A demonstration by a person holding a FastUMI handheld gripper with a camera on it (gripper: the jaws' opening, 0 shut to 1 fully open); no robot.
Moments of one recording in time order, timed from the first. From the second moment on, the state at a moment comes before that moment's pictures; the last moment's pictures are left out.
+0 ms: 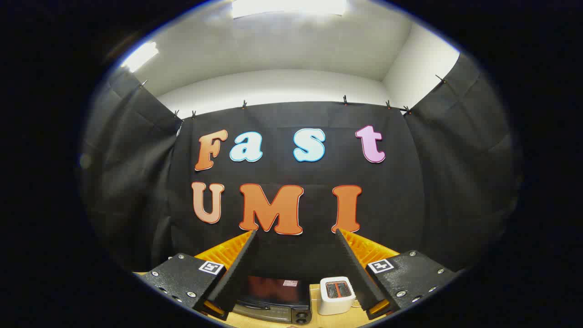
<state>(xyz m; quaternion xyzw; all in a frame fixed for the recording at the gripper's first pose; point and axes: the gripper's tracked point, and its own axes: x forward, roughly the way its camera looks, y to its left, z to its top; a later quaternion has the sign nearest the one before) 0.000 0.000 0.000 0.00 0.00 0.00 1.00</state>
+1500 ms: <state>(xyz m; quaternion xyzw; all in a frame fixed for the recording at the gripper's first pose) -0.019 0.086 -0.046 0.02 0.01 0.09 1.00</state>
